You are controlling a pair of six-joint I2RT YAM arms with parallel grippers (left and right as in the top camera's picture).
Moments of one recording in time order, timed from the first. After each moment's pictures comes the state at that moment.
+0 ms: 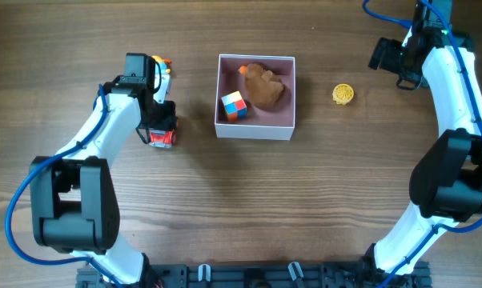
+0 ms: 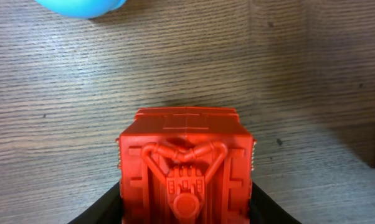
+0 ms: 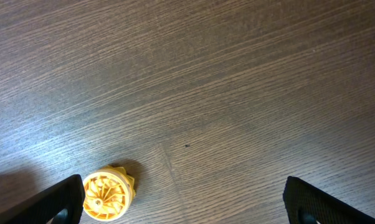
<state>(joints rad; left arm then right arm) -0.08 1.81 1.20 -0.70 0.02 0.04 -0.16 2.00 1.71 -0.87 0.08 0.20</state>
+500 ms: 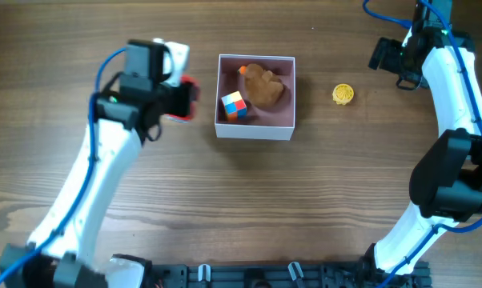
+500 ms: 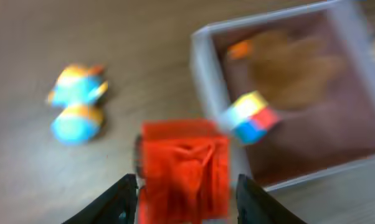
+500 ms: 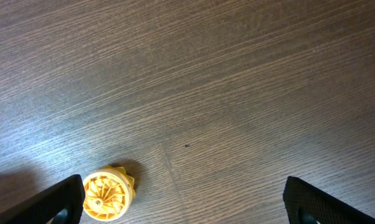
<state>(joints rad) -0.27 1.46 1.26 -0.68 0.05 0.03 -0.16 2.00 1.71 -0.87 0.08 0.20</state>
